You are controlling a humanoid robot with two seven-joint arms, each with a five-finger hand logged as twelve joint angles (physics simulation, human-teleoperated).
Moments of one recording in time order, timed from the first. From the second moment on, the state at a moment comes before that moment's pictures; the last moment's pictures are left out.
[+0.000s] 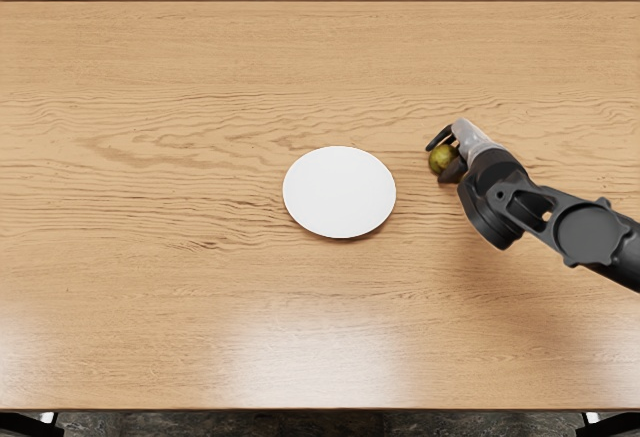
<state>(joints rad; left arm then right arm) -0.05 0.00 0.01 -0.35 0.03 0.05 0.04 0.95 -0.30 0.28 1.05 -1.06 -0.39 -0.61</state>
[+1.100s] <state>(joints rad) -0.05 0.00 0.01 -0.35 0.03 0.05 0.04 1.14 -0.15 0.29 1.05 -0.85 -0.09 -0.61</state>
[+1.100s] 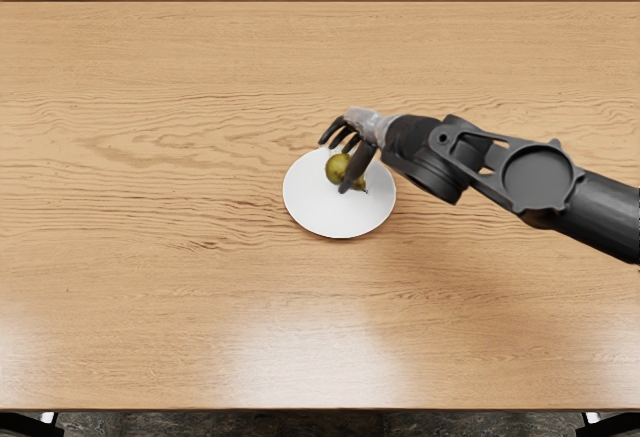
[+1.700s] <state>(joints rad) -0.04 0.00 0.01 -0.36 0.03 0.05 0.04 0.86 -0.49 0.82 1.06 -0.53 0.60 -0.20</state>
